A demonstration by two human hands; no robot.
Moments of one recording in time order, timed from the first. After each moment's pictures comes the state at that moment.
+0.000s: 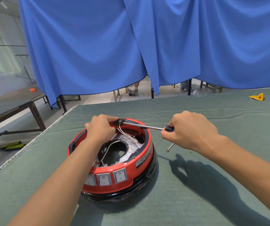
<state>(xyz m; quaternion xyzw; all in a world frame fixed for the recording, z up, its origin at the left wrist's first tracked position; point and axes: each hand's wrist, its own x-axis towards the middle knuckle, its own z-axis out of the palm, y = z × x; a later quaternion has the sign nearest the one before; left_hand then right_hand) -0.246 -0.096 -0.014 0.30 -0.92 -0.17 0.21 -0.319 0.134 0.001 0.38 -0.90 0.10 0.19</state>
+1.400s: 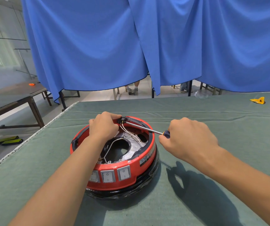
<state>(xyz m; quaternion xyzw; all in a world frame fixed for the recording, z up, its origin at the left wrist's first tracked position) -0.248 -0.098 -0.017 0.29 -0.91 -0.17 0.22 -0.283 0.125 0.001 0.34 -0.92 0.07 0.19</state>
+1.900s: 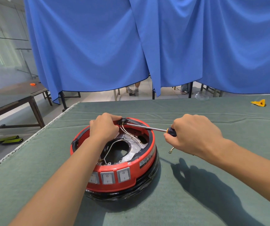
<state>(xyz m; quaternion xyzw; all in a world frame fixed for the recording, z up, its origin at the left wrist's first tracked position) -0.247 -0.098 -0.017 0.29 -0.91 -0.18 0.22 -0.313 0.134 0.002 0.41 -0.88 0.01 0.25</state>
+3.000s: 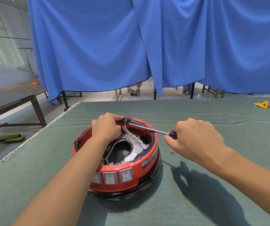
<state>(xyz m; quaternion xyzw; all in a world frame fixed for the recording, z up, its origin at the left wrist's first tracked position) -0.246 -0.097 -0.018 0.29 -0.91 -0.18 0.24 -0.299 0.130 -0.002 0.36 -0.90 0.02 0.23</state>
